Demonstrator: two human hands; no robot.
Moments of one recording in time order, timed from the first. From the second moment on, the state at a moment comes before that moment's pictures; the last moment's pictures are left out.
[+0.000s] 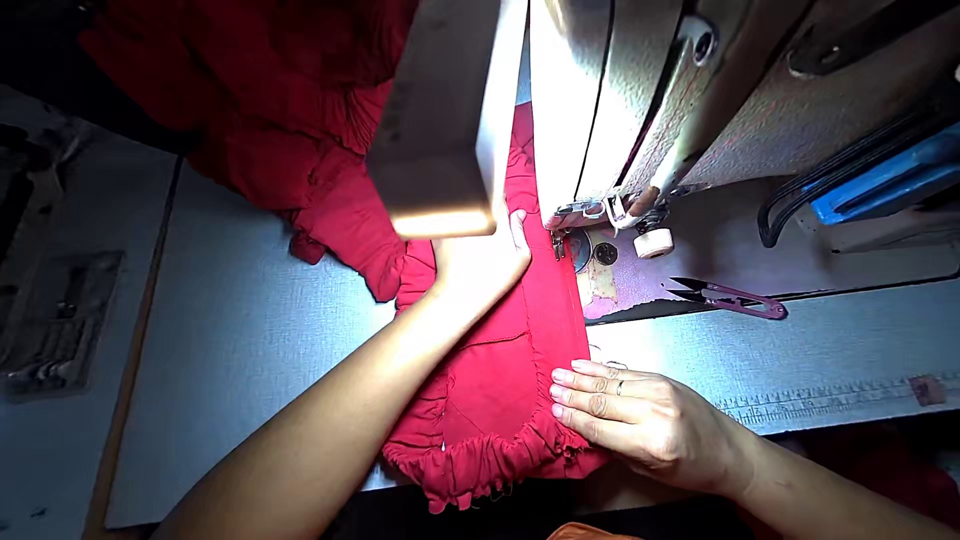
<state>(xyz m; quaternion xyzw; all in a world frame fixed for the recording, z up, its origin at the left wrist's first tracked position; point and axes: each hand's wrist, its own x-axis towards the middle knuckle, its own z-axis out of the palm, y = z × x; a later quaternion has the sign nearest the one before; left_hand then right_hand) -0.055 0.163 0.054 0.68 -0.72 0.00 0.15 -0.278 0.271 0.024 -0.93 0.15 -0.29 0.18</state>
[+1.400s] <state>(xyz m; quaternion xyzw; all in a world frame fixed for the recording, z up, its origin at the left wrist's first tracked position) -0.029 0.171 0.054 0.53 -0.83 -0.15 0.08 -0.278 0.258 0.028 -0.87 0.20 -0.32 0.30</state>
